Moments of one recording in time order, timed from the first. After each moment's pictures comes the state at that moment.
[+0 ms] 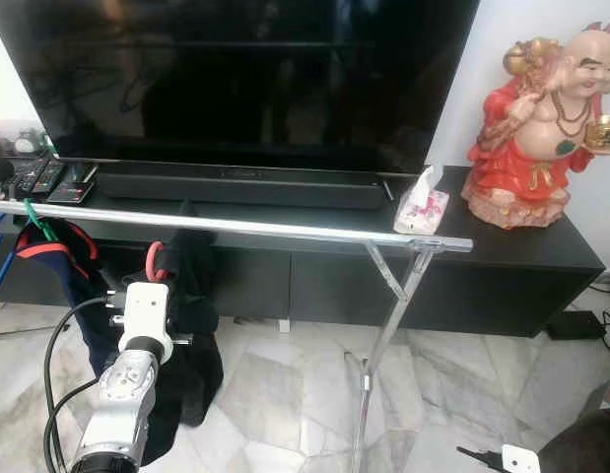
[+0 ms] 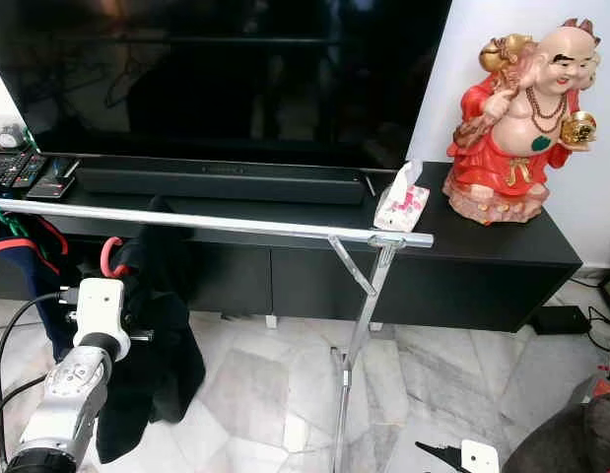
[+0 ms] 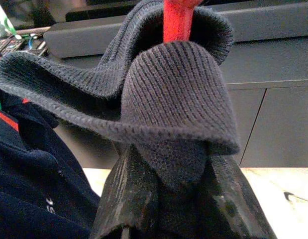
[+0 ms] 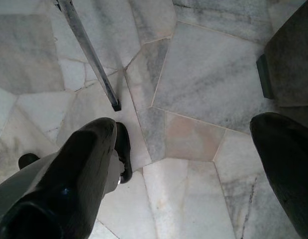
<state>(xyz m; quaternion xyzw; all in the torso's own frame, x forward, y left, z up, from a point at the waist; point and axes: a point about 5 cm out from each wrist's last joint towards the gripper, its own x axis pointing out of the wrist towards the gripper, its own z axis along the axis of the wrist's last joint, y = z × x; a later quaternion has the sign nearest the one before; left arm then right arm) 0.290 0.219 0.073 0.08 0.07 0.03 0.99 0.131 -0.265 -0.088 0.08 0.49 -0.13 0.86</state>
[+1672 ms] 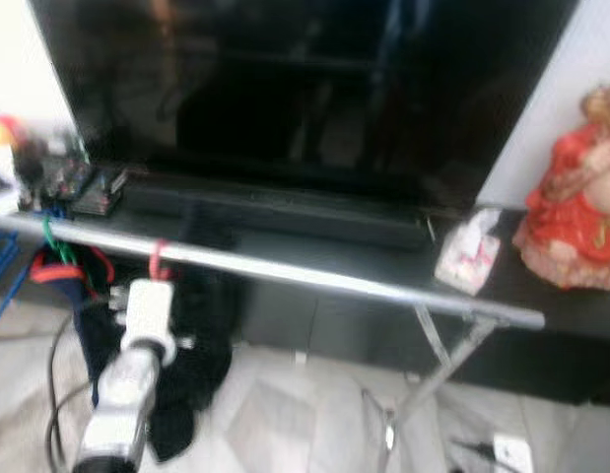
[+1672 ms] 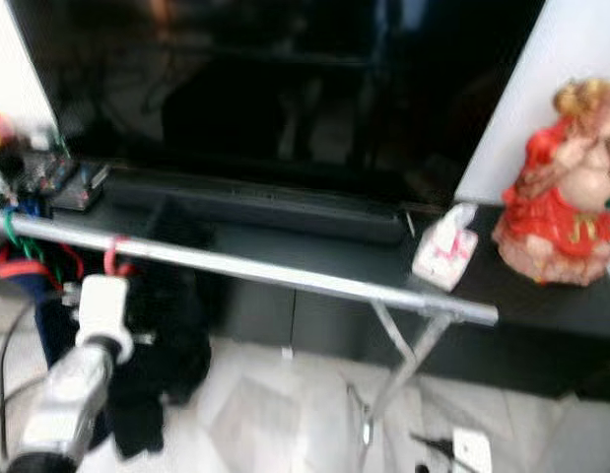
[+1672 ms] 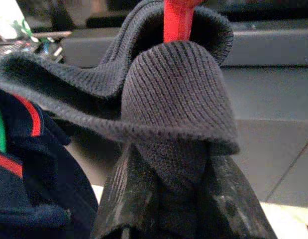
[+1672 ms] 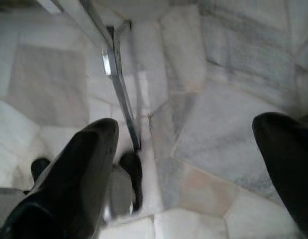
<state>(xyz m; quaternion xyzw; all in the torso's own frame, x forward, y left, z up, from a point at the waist) 0.292 0.212 0.076 0.08 0.06 0.00 0.99 0.137 -0.262 -0.087 0.07 0.49 -0.12 0.86</state>
